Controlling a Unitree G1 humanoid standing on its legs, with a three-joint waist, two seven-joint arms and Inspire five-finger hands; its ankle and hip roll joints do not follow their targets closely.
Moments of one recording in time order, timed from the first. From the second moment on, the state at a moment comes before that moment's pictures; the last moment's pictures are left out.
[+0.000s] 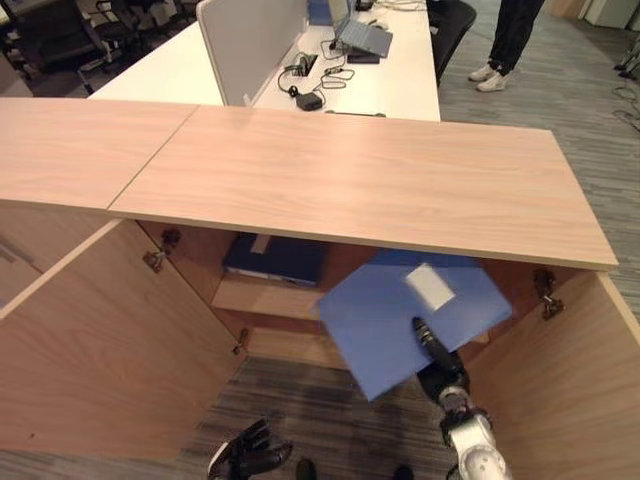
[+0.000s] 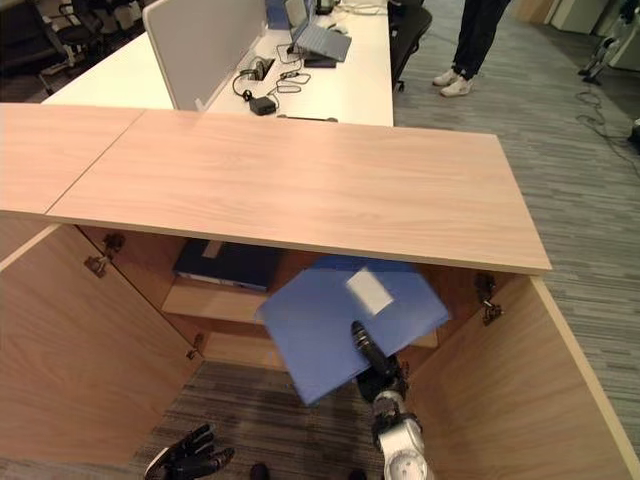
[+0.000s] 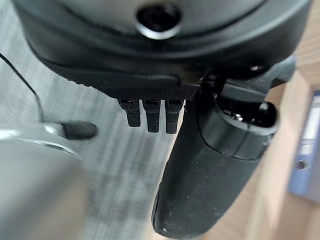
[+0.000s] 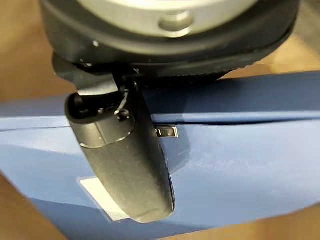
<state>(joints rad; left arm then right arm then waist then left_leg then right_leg) 0.22 0.26 -0.10 0.86 -0.37 -0.13 -0.16 -0.01 -0.09 -0.01 0.49 1.18 -0.17 0.07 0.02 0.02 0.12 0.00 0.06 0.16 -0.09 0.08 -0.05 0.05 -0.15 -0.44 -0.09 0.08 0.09</state>
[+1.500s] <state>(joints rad) 0.01 0.31 -0.34 0.79 -0.35 -0.20 -0.16 -0.97 -0.49 -0.13 0.98 1.40 -0.38 -0.19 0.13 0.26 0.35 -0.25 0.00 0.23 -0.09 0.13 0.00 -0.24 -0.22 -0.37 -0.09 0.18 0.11</state>
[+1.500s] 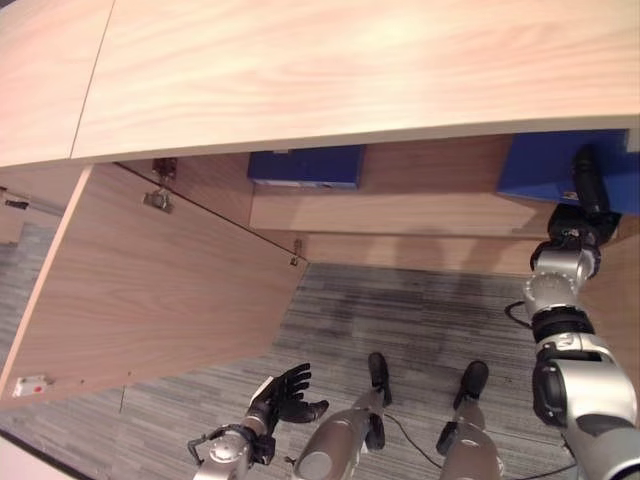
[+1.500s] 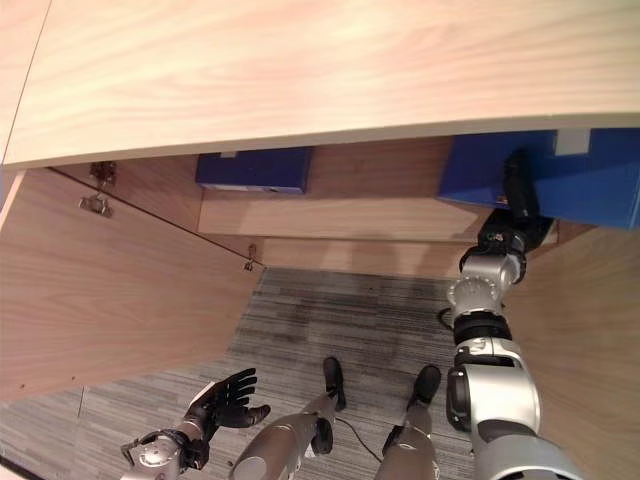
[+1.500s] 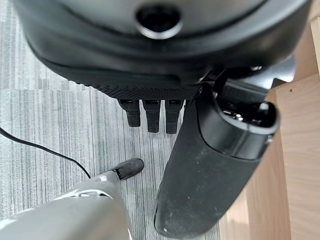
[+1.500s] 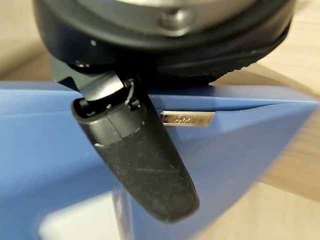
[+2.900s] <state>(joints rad) -0.06 0.42 -0.32 0.75 -0.43 -0.19 -0.12 -1.10 -0.45 -0.17 1.07 1.55 -0.39 -0.21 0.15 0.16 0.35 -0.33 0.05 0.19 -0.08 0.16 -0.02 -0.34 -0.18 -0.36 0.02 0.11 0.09</state>
